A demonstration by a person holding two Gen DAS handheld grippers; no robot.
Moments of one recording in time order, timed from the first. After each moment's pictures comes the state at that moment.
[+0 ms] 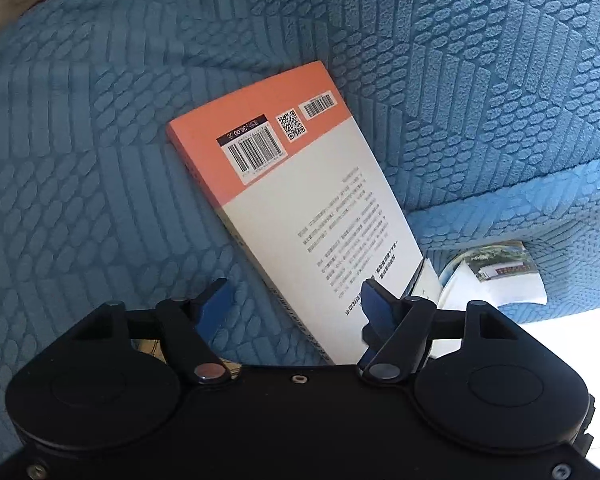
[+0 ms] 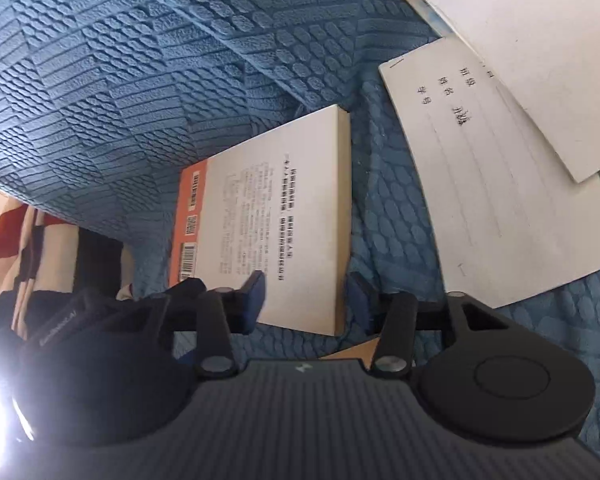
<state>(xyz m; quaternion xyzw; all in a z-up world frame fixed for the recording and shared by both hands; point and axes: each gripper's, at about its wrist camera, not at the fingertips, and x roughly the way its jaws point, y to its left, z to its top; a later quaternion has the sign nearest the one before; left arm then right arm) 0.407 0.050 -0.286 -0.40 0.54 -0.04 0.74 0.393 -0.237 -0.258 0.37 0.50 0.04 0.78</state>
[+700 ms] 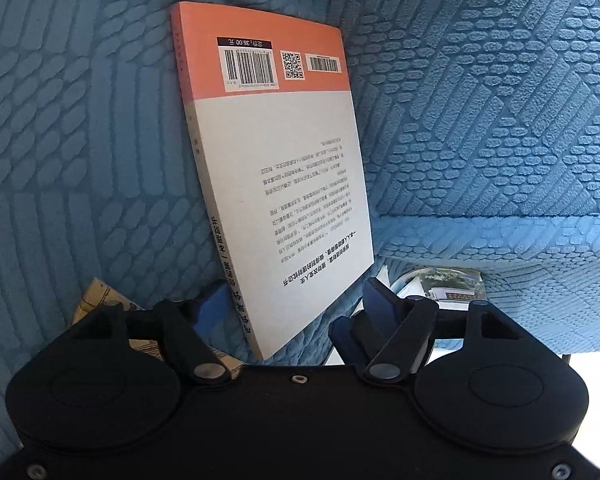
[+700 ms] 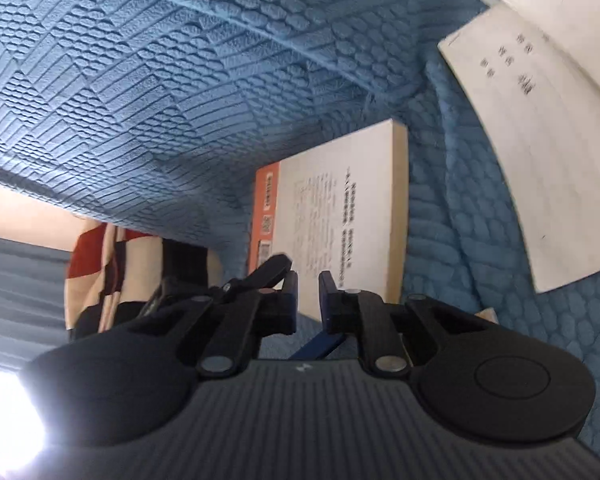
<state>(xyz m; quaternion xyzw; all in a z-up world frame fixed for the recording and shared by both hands) 0.403 0.047 -0.307 -0.52 0.53 -0.04 0.66 0.388 -0.245 -0.257 0.47 0.46 0.13 0.74</state>
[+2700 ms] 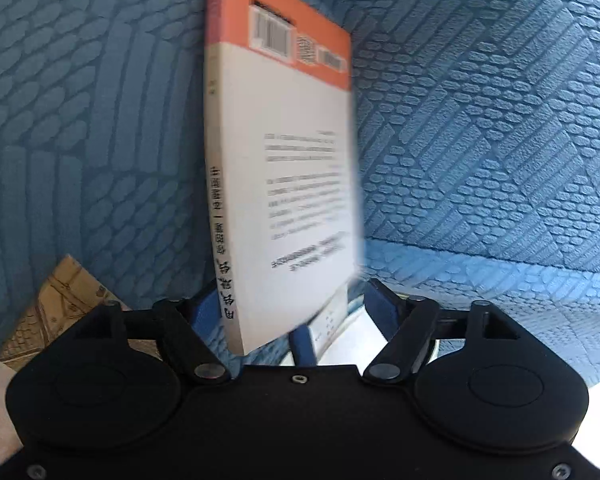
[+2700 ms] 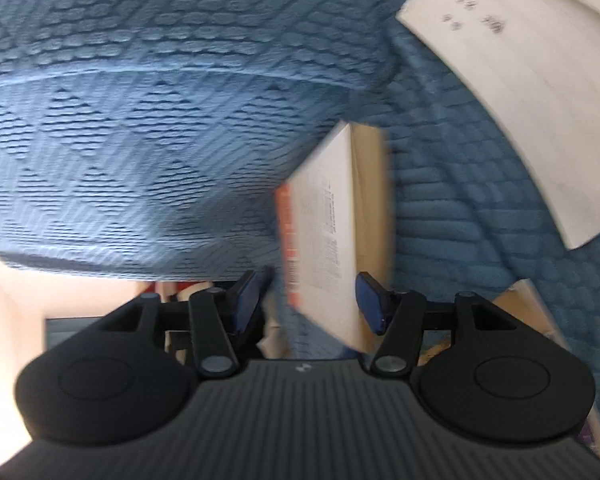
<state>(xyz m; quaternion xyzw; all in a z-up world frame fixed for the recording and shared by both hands) 0.392 0.053 -0.320 -0.61 0.50 -0.05 0.62 0.390 -0.251 -0.281 0.61 0.41 0.13 0.66</state>
